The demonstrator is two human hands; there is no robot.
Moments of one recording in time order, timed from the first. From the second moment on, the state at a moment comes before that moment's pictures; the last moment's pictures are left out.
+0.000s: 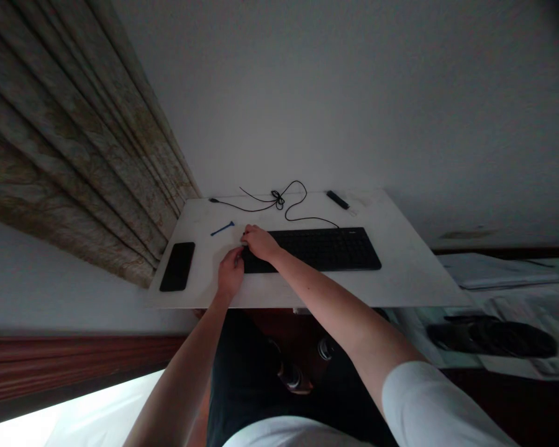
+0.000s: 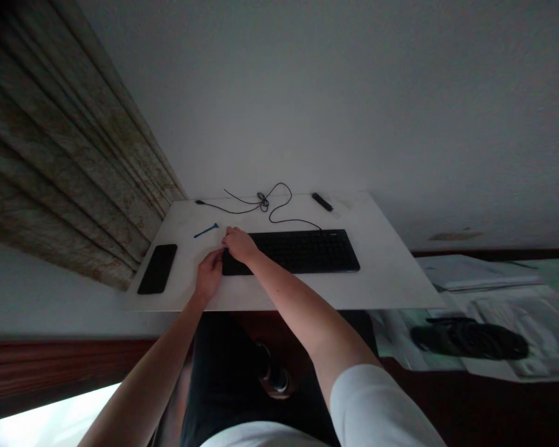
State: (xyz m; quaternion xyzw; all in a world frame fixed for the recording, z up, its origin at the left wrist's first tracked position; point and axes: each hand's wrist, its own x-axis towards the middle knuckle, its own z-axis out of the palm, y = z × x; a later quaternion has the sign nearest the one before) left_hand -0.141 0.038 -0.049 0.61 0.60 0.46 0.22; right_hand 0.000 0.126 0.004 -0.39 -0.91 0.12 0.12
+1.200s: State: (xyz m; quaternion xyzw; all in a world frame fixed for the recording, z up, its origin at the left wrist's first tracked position) left_hand -0.139 0.035 -0.045 0.60 0.64 0.43 0.23; right_hand 0.309 0.072 -0.019 -0.71 -0.68 -0.01 0.17
